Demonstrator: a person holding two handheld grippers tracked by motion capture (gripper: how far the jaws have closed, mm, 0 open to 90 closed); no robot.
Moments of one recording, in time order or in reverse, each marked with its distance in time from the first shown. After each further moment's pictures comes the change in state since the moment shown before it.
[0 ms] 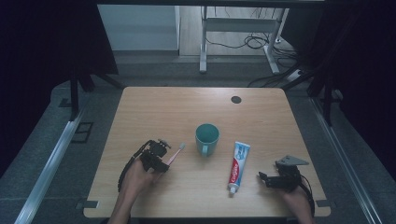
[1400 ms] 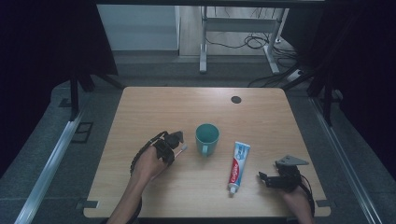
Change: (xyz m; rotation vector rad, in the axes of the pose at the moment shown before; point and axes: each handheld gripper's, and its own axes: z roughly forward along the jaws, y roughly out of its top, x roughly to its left) left arm -0.005 0.052 0.016 0.246 0.009 0.056; right arm 0.000 0.000 0.000 0.001 -0.001 0.000
